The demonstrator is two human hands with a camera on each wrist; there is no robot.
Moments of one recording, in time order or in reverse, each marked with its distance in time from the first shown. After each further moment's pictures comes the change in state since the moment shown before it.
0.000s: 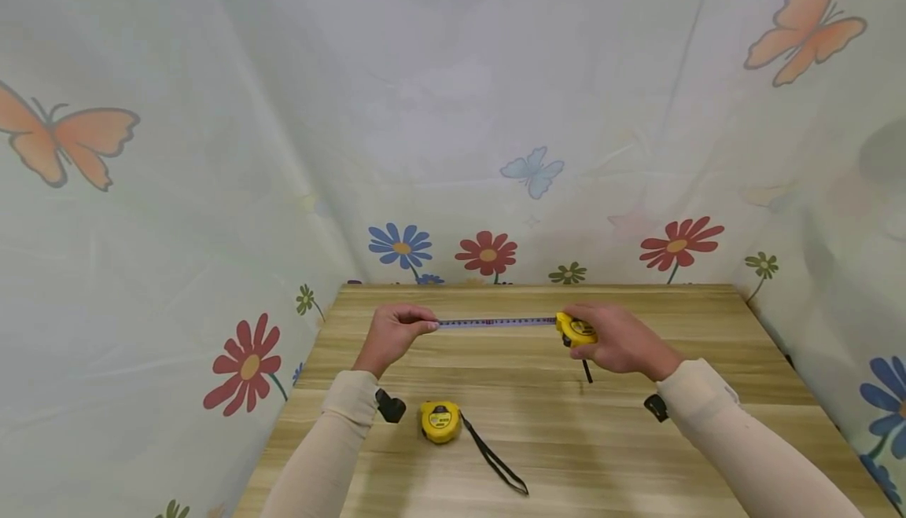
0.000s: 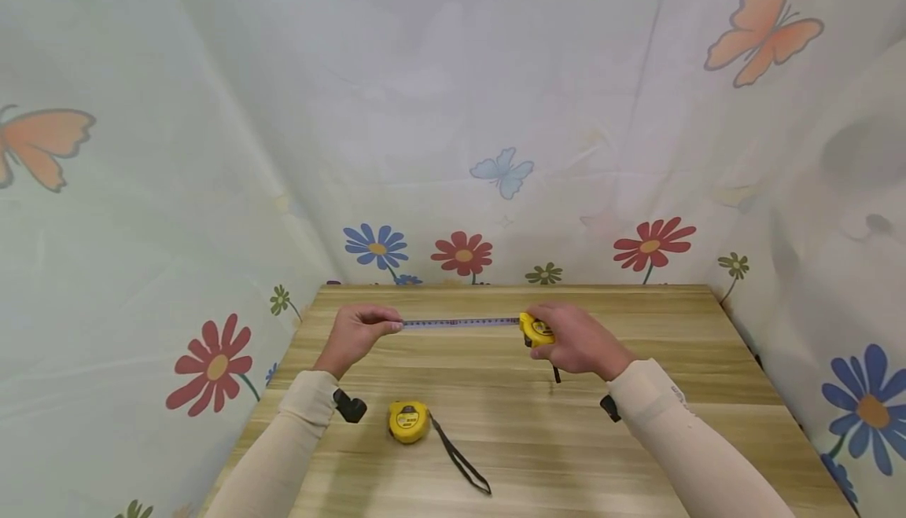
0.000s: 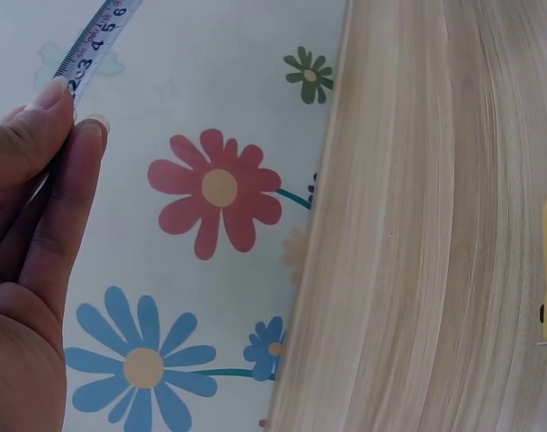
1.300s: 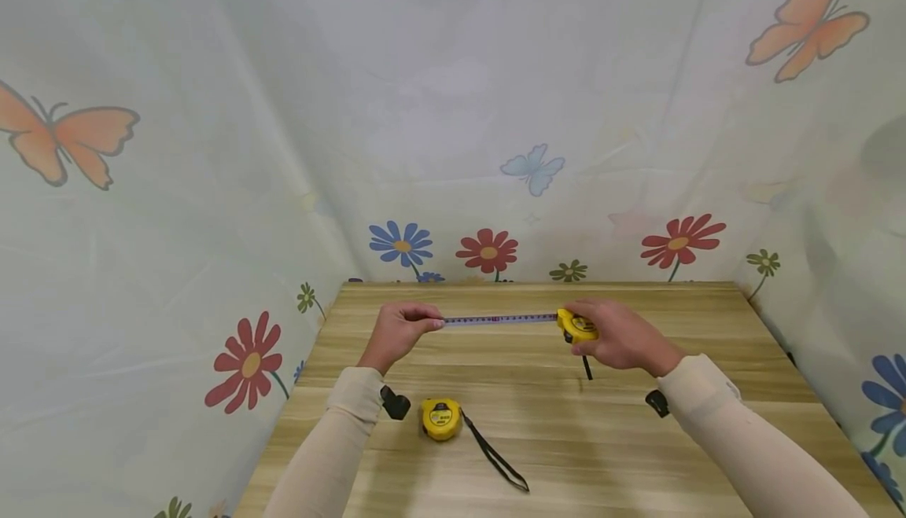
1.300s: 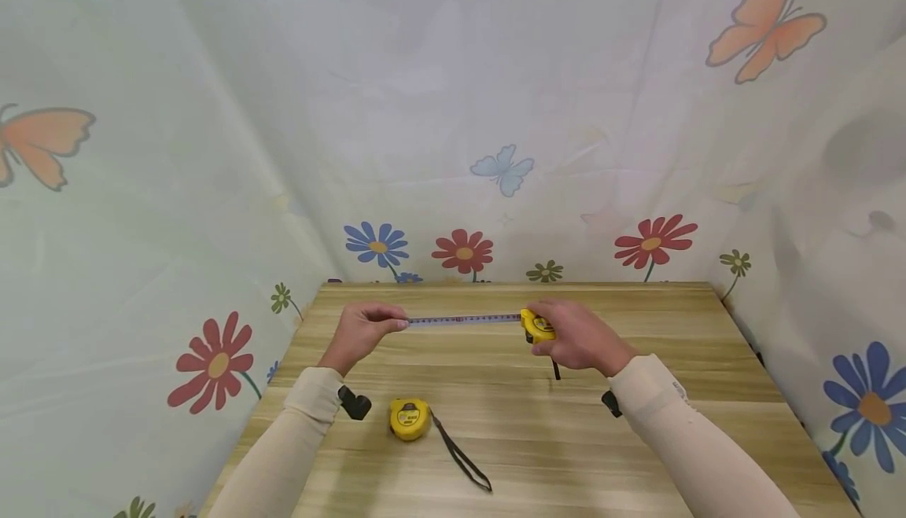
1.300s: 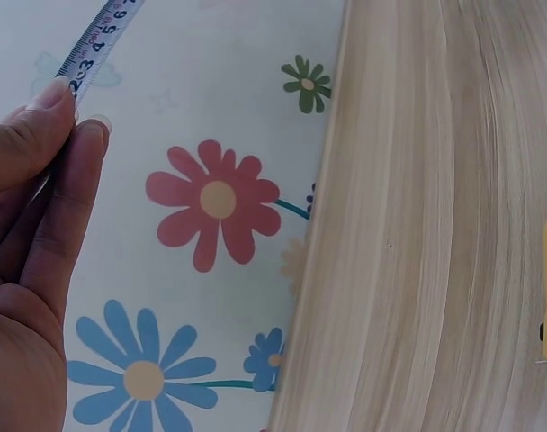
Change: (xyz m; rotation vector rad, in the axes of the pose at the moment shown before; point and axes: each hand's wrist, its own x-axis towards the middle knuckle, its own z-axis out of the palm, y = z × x) left_hand 0.003 0.002 0.007 0.000 -0.013 -0.008; right_hand 0.002 -0.003 -0.005 -0.010 -0.014 -0.003
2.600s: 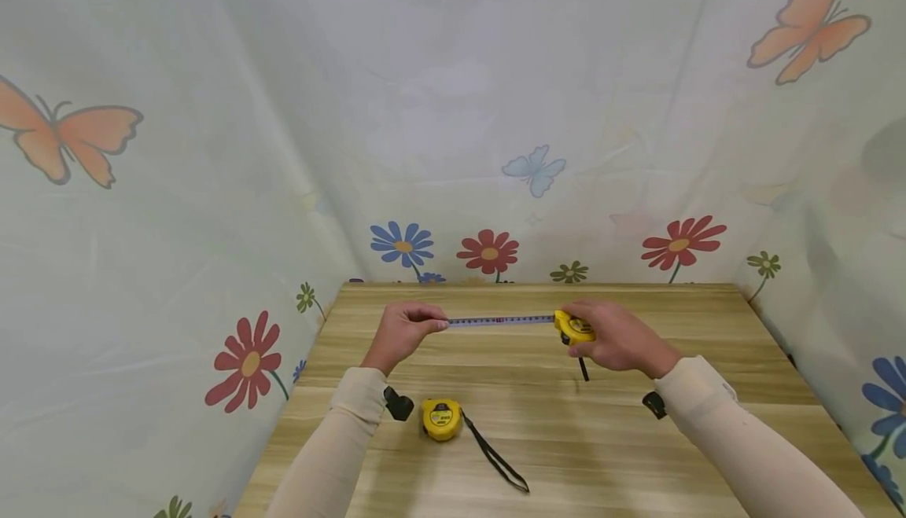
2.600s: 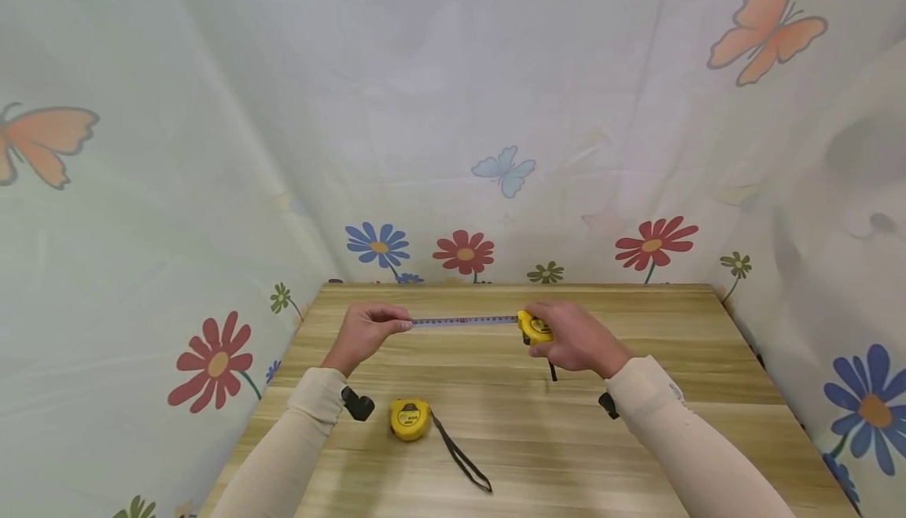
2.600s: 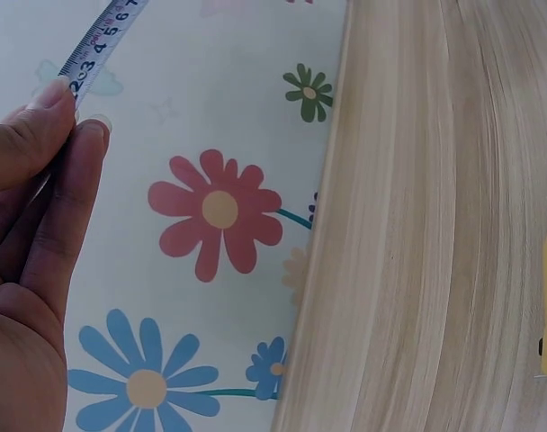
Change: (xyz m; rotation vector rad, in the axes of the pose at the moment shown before) left_hand 0.001 -0.001 0.004 -0.020 -0.019 0.024; right_hand 0.002 -0.003 0.002 0.009 0.002 -0.007
